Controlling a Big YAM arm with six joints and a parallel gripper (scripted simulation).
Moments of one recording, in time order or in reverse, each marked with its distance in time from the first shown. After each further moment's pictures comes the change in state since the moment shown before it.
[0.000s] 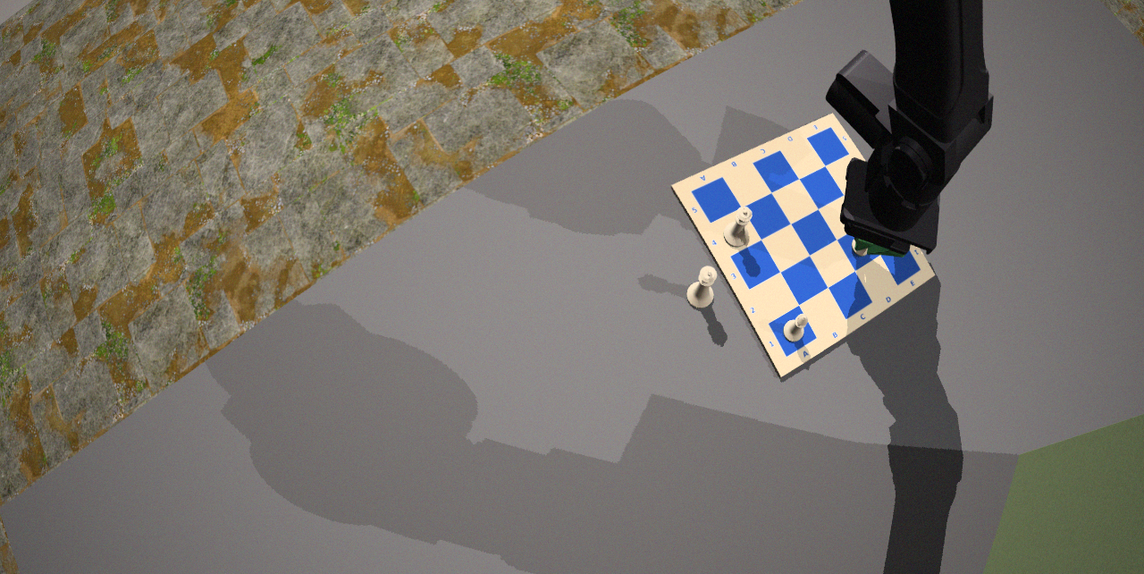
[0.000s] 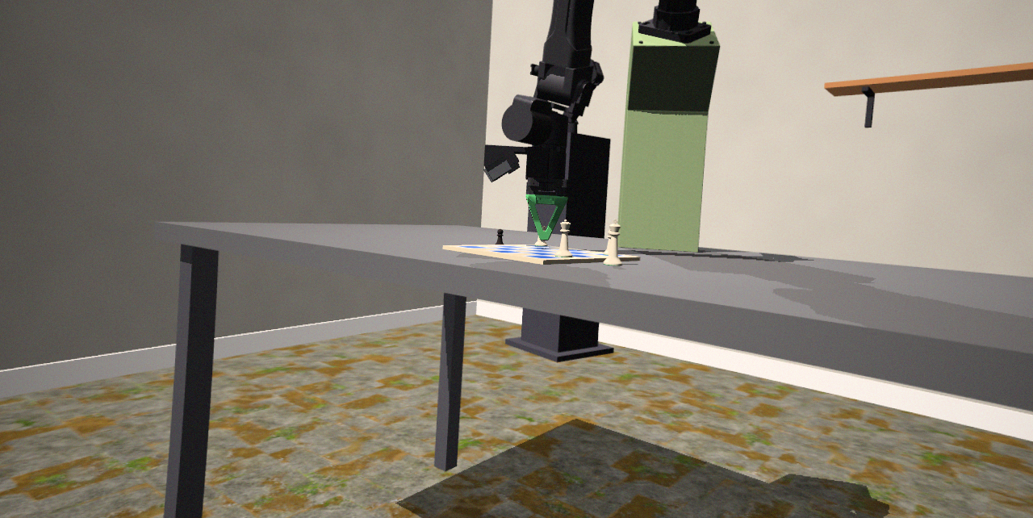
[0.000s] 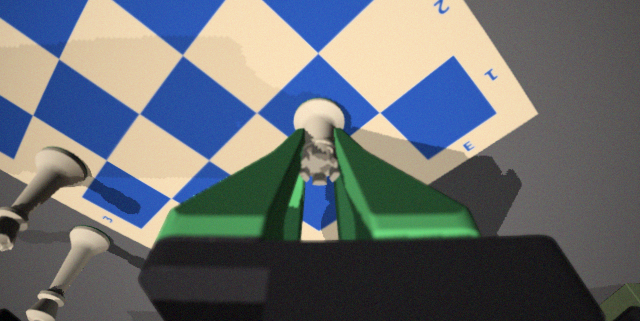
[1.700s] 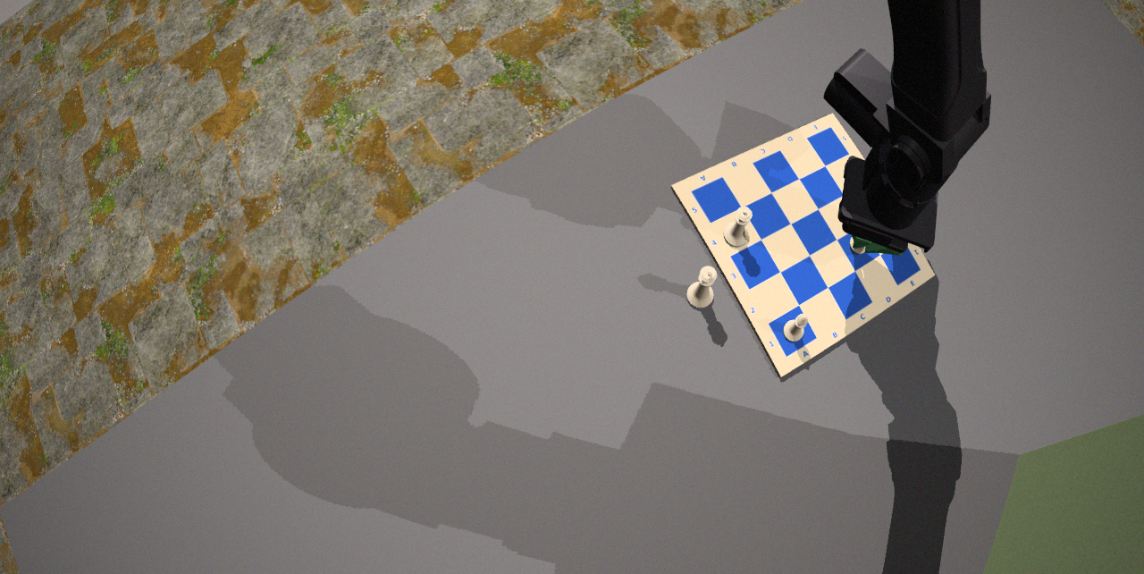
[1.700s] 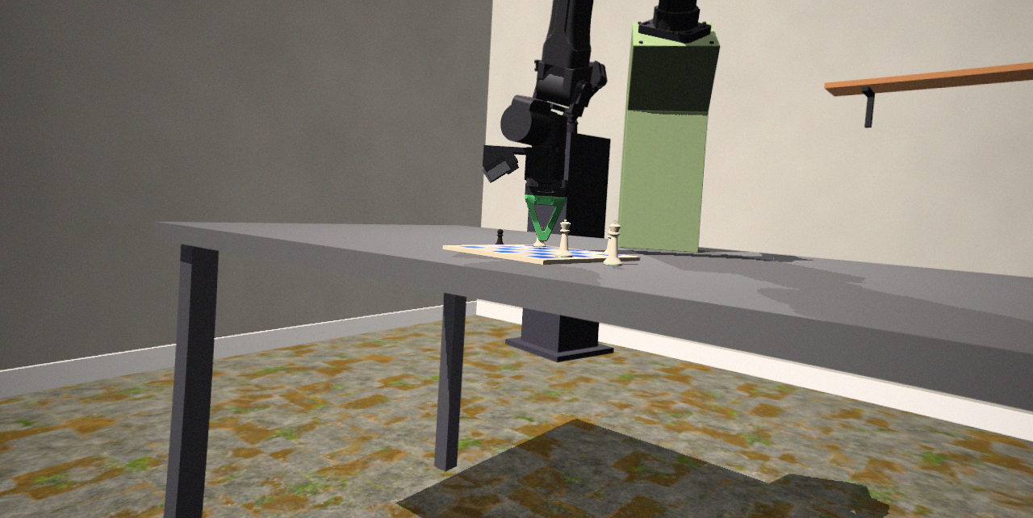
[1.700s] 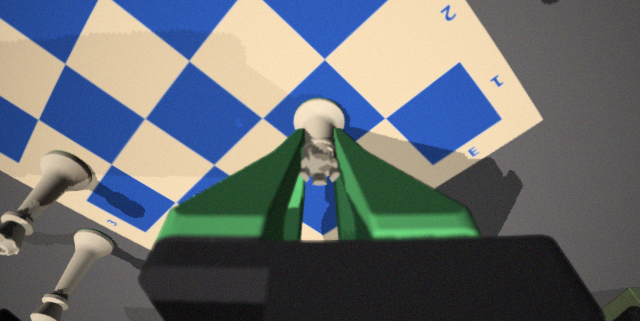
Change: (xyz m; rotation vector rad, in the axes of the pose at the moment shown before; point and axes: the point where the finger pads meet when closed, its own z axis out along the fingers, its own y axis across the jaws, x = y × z) arm -0.002 0.002 0.001 -0.003 -0.002 -0.001
